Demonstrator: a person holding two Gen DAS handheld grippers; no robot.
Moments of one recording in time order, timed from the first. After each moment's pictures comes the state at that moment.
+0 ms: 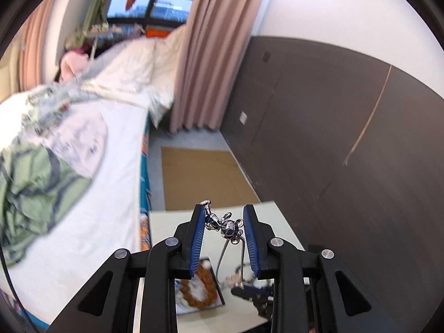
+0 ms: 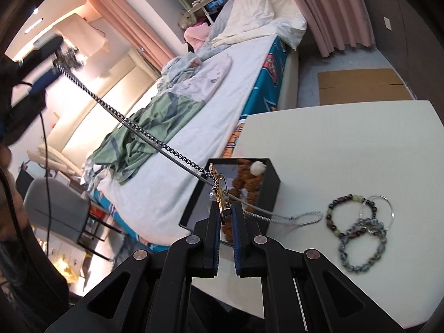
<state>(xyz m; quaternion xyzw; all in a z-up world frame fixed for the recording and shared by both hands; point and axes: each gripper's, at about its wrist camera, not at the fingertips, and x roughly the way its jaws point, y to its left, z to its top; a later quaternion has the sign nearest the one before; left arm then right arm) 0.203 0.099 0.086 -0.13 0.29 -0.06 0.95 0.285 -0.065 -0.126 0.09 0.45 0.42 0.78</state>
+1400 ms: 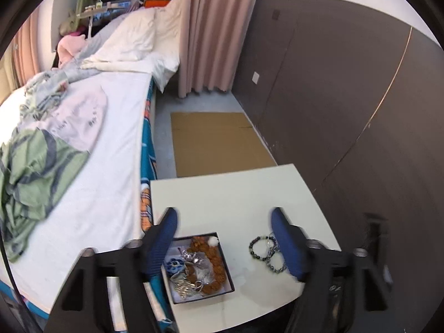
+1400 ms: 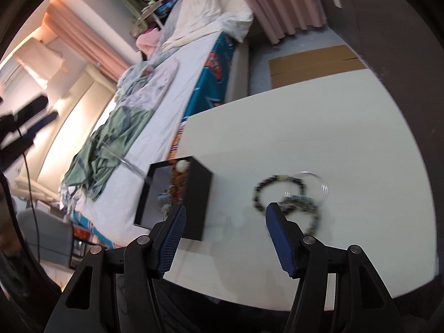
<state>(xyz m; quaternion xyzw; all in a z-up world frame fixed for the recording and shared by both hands) 0.250 0.064 0.013 -0.10 0.40 -0.05 0.91 0.305 -0.144 -0.135 0.12 0.51 0.29 0.80</state>
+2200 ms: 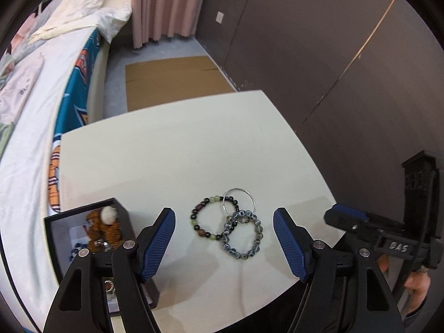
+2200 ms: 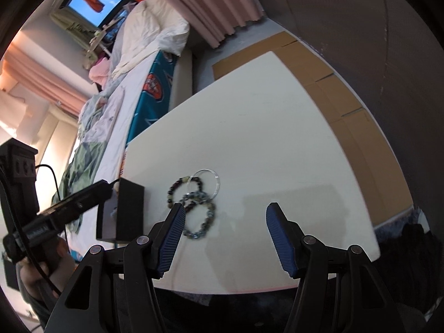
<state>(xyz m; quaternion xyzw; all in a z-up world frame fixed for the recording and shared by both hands) 0.303 -0.045 -0.105 -0.07 0.51 -0.14 0.84 0.317 -0.252 -0.162 0.19 0.53 0.19 0.81</state>
